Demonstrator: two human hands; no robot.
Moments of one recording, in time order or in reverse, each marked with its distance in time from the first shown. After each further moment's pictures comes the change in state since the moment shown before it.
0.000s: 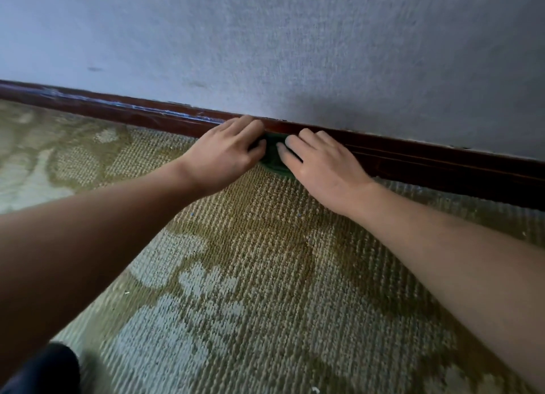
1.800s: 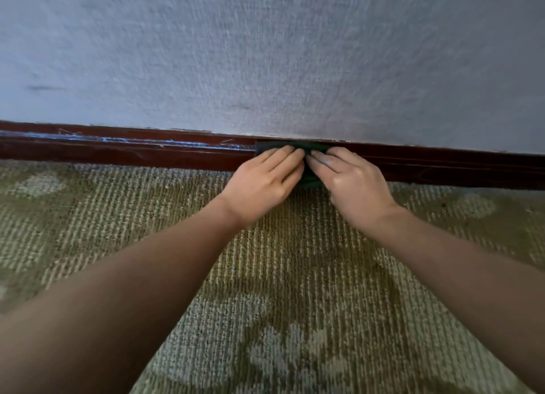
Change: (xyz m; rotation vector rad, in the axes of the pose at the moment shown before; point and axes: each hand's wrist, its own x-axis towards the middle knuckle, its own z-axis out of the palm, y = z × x) left_hand -0.038 -0.068 0.103 -0.241 0.379 0.177; right_hand 0.078 -0.061 0.027 0.008 -0.096 0.391
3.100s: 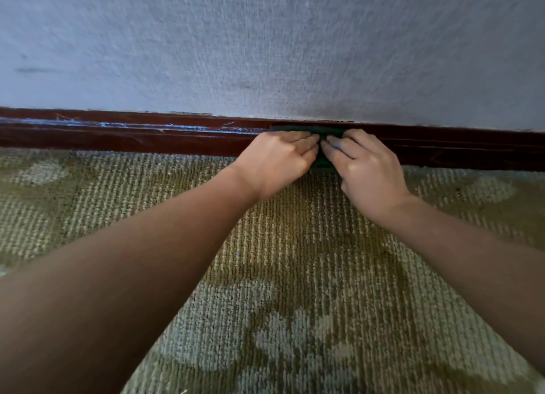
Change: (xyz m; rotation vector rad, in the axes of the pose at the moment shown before) left_hand 0.020 -0.003 -0.008 -0.124 -0.103 0.033; right_hand -0.010 0.007 0.010 -0.060 0.079 -0.007
